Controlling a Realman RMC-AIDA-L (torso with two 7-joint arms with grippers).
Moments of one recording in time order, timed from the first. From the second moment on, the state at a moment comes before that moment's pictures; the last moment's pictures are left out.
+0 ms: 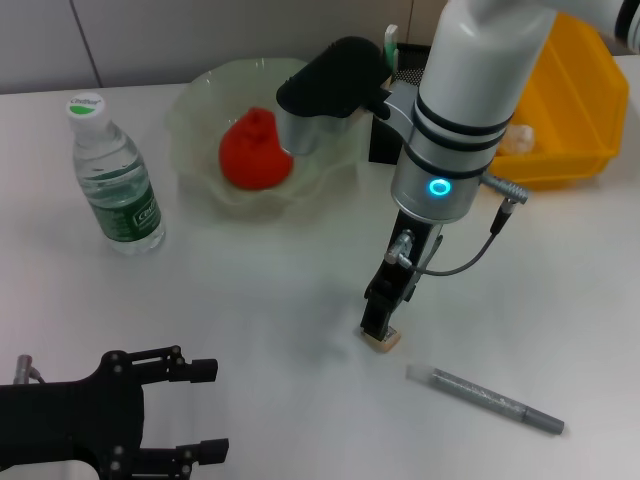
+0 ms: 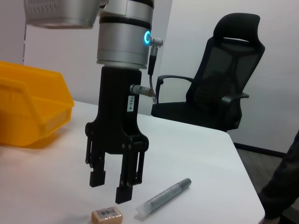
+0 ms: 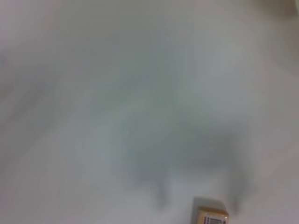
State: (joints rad) left arm -0.41 -2.06 0.71 0.61 2.12 1.87 -1.07; right arm 1.12 2.09 -1.57 -0.75 -2.53 -1.55 2.77
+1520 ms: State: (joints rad) left arm -0.43 -2.07 0.71 0.61 2.12 1.86 -1.06; right arm 1.13 2.09 -1.75 -0.62 -2.39 -1.39 2.78
